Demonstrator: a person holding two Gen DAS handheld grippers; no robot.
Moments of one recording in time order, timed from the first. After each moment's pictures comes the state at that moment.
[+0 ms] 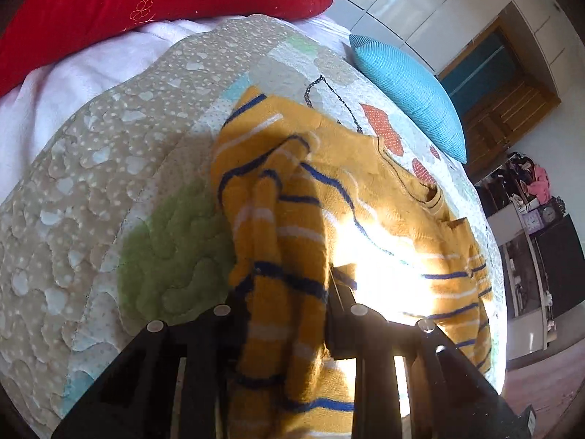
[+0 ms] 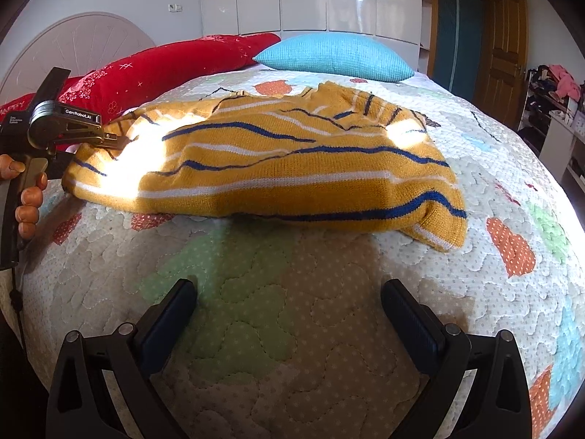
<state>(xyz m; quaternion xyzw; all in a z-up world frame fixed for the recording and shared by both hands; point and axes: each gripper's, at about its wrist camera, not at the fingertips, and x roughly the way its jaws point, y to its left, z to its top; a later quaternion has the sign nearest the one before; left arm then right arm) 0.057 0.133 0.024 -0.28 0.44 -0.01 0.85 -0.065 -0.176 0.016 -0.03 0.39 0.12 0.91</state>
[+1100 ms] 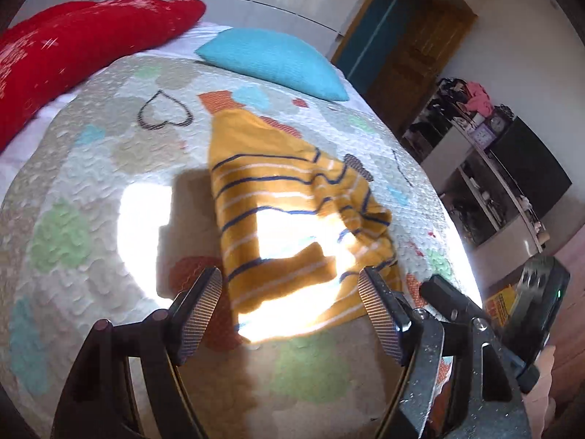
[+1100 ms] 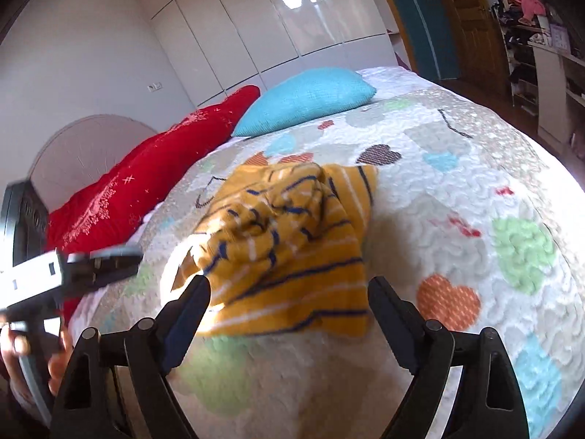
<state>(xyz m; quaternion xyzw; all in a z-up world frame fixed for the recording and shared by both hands) -0.017 -0.024 0.104 -0.16 0.43 -0.14 0.88 -0.025 -0.276 0.095 0.16 0.35 0.15 0.91</state>
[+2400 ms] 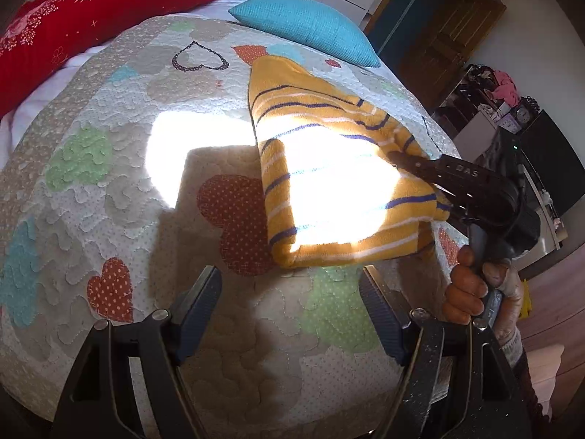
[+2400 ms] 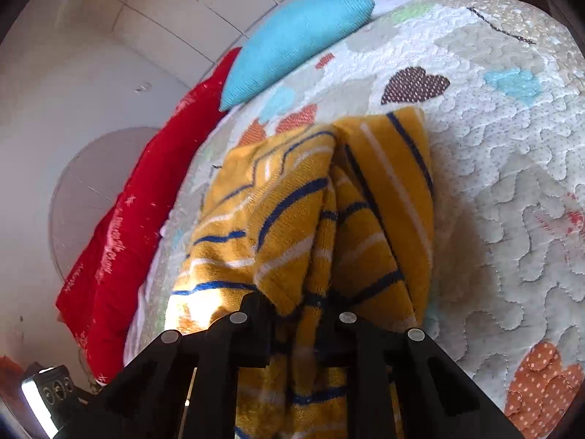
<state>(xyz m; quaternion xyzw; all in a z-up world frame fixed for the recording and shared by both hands) -0.054 -0.027 0.064 -0.14 0.47 -0.10 0.86 0.081 -0.279 0.039 0.30 0.43 0.22 0.82</state>
